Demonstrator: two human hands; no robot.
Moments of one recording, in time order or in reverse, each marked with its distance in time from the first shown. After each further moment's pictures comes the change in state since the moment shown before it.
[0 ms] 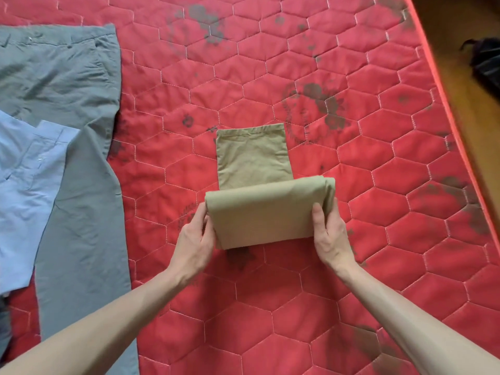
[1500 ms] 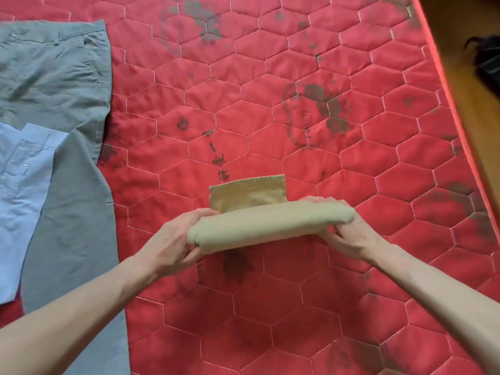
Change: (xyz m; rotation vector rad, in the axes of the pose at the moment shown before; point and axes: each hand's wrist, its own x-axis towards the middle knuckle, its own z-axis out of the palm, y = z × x) left_hand 0.045 -0.026 -0.049 0.480 -0.315 0.573; right_hand 0.060 0.009 -0.049 -0.344 -0.458 -0.474
